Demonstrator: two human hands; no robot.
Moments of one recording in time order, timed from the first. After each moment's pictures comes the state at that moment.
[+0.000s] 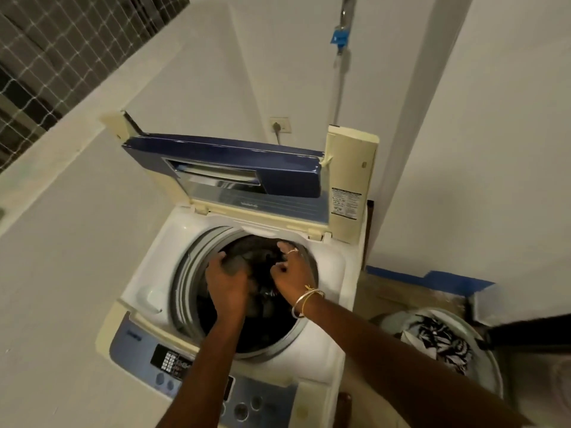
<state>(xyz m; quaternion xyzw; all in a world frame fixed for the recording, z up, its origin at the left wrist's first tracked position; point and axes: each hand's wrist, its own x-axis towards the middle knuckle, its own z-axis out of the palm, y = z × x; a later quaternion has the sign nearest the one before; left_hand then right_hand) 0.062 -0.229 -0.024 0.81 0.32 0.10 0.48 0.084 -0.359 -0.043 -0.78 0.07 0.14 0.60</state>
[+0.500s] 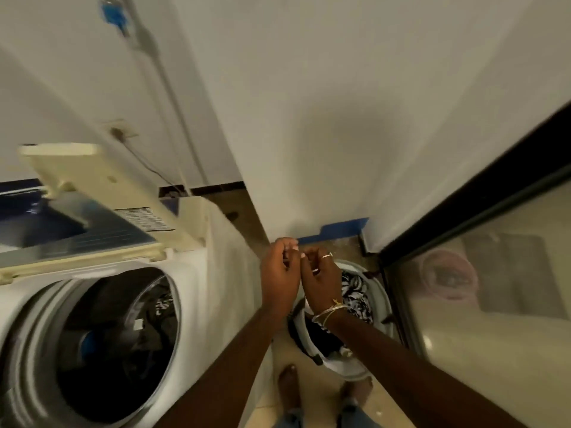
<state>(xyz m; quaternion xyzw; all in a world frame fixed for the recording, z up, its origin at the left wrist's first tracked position) 0.040 -0.561 -0.081 0.84 -0.07 -0.09 0.54 -0.005 -0.641 -0.105 -0.75 0.31 -0.15 0.56</state>
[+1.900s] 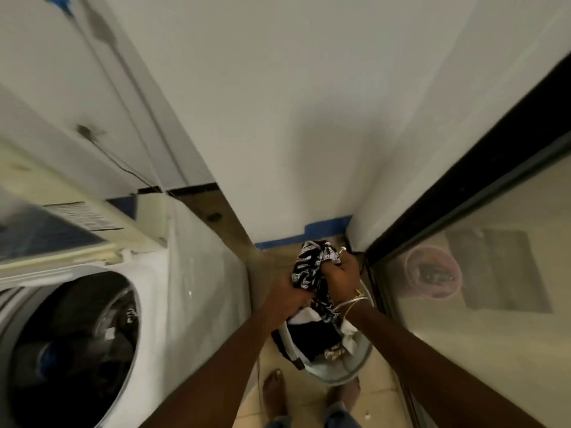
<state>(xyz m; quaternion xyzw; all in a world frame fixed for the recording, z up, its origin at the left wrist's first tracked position) 0.013 -0.609 -0.171 0.79 -0.08 -0.39 0.46 -0.038 -0.728 -0.143 -0.63 0.32 -0.13 0.70</state>
